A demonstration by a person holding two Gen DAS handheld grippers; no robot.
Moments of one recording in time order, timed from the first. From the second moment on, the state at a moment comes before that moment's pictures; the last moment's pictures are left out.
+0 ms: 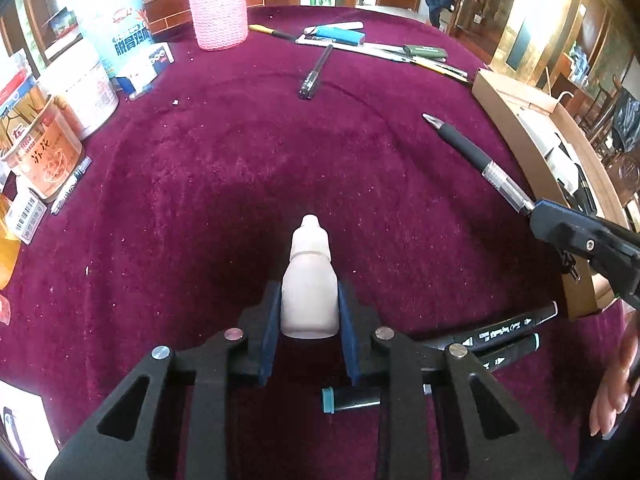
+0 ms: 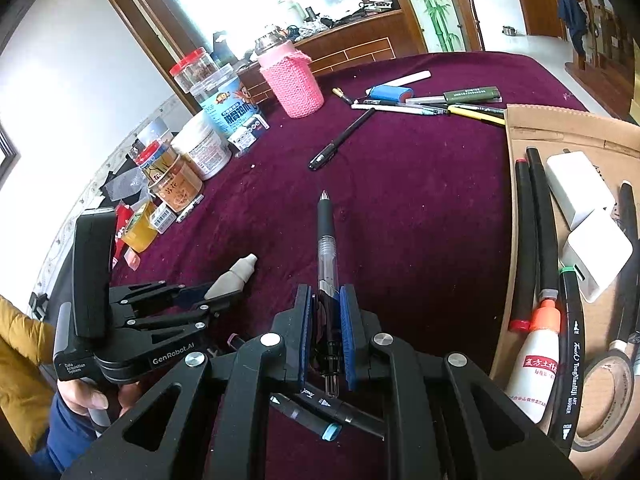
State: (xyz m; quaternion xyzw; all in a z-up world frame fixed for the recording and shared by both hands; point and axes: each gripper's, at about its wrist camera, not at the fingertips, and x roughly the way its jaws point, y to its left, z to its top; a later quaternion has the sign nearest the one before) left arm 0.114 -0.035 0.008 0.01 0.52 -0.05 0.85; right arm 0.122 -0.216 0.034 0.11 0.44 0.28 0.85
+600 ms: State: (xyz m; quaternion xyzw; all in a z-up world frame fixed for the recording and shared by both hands) left arm 0.102 -0.042 0.038 -0.03 0.48 -0.06 0.87; right arm 0.121 -0.219 0.036 0.11 0.44 0.28 0.85
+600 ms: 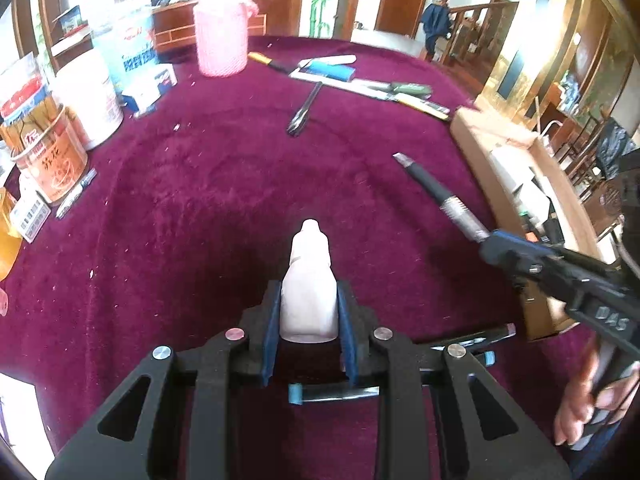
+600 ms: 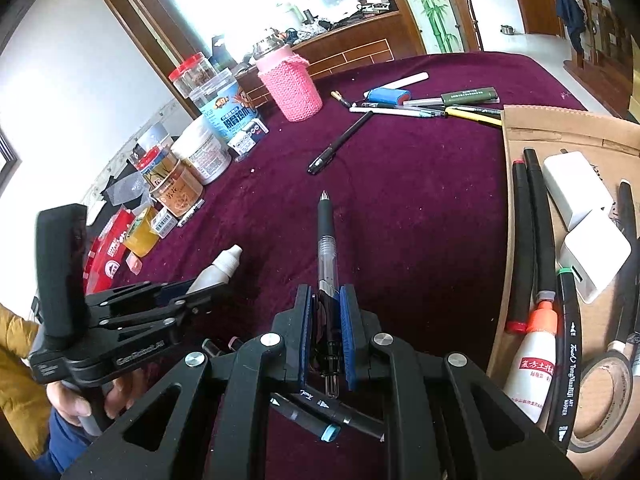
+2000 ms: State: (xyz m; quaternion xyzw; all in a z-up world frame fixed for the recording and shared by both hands) left arm 0.135 -0.288 0.044 -0.06 0.52 -0.25 0.82; right arm 0.146 -0.447 0.043 0.23 0.43 -0.01 0.87
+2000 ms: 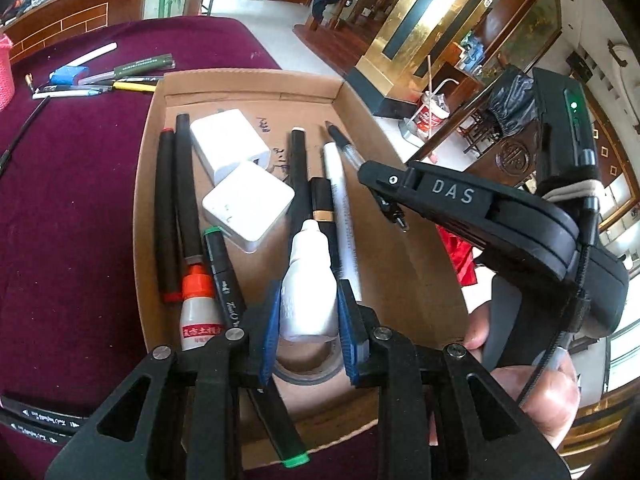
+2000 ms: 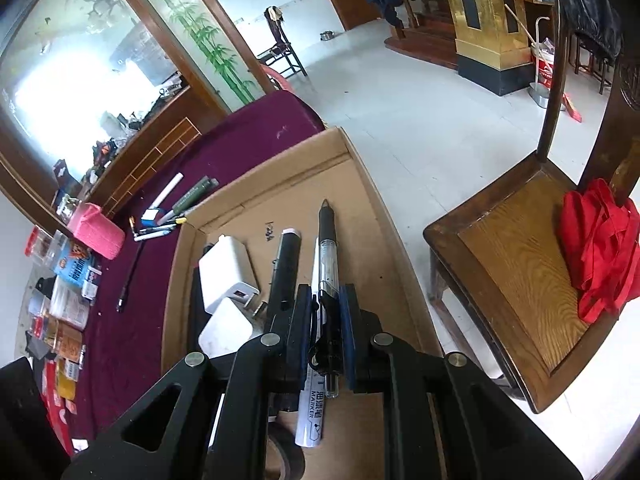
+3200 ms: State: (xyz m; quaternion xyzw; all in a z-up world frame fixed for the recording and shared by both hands) left arm 0.122 -0.280 0.053 -0.09 0.51 -0.25 0.82; right arm 0.143 -0.445 0.050 0.22 0.42 -0.02 0.88
